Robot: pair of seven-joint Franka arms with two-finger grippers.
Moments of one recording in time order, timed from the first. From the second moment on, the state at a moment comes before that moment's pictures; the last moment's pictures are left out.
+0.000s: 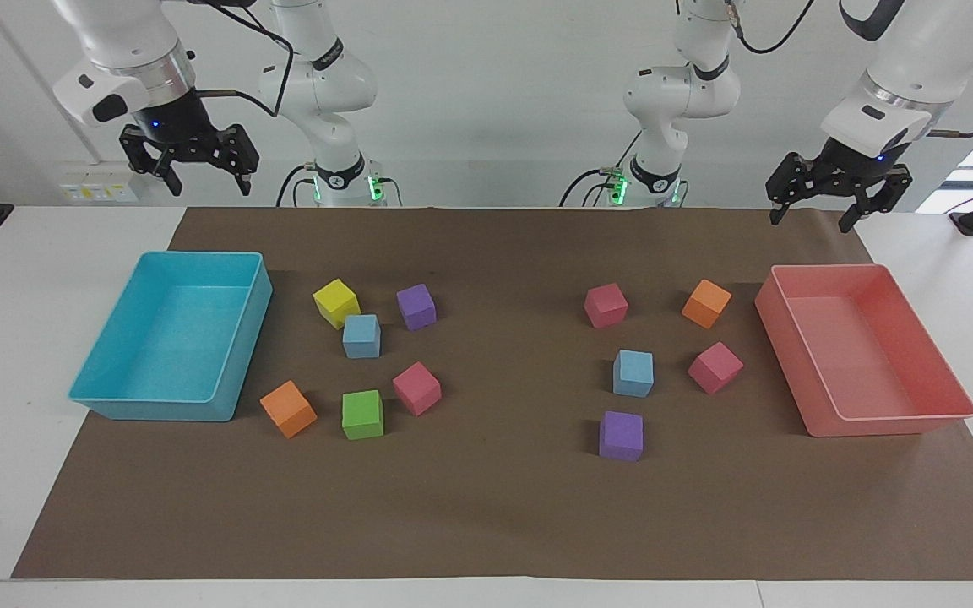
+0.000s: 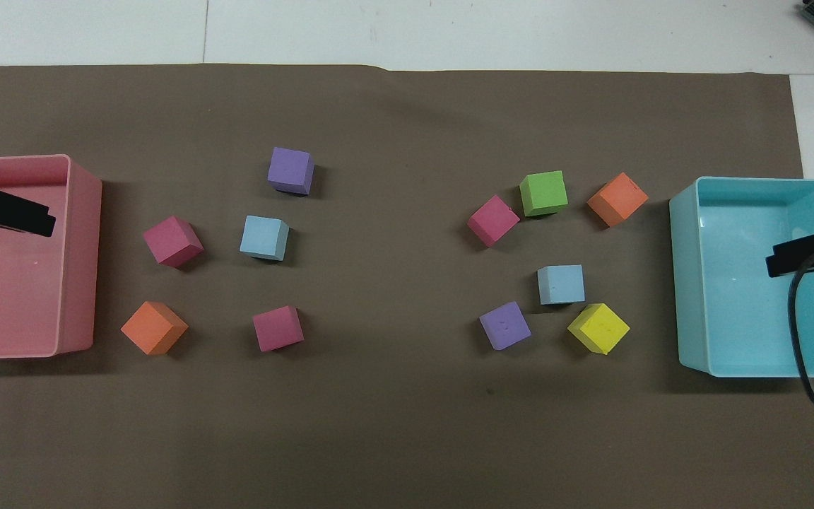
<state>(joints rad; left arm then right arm) -0.06 0.03 -0.02 -1.44 0.00 1.48 0.15 0.09 -0.05 -0.11 -1.52 -0.04 1.42 -0.05</state>
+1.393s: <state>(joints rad) -0.06 0.03 -0.02 -1.44 0.00 1.48 0.15 0.10 -0.06 -0.10 -1.56 -0.04 1.47 -0.05</state>
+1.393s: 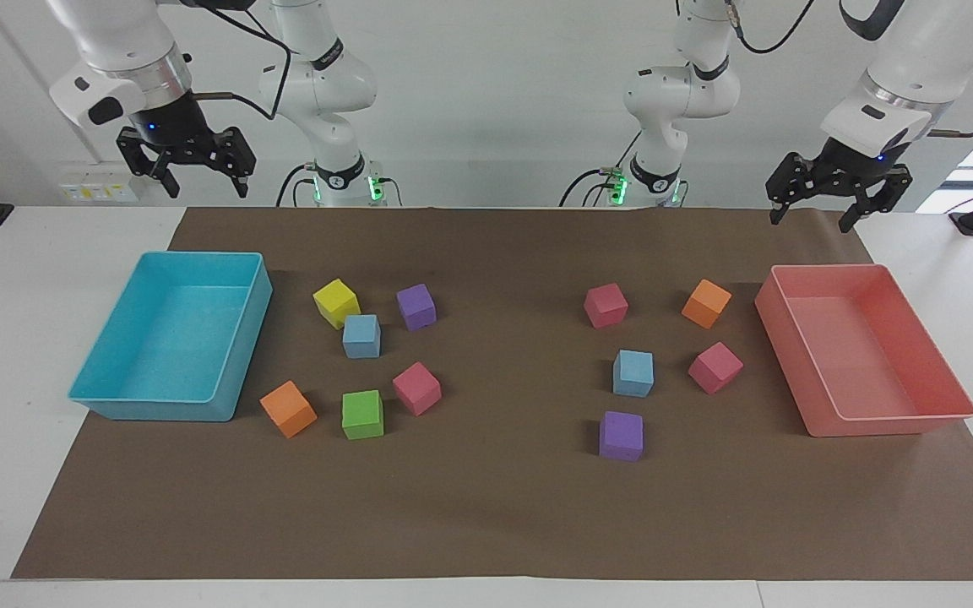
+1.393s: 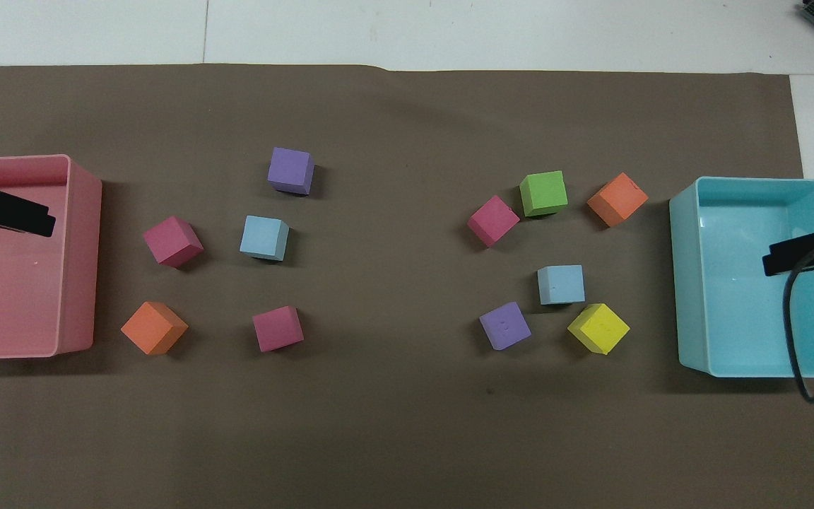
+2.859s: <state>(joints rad) -0.06 0.03 -0.02 -1.44 0.00 1.48 0.15 0.31 0.10 -0.09 -2.06 0.00 2.14 0.24</state>
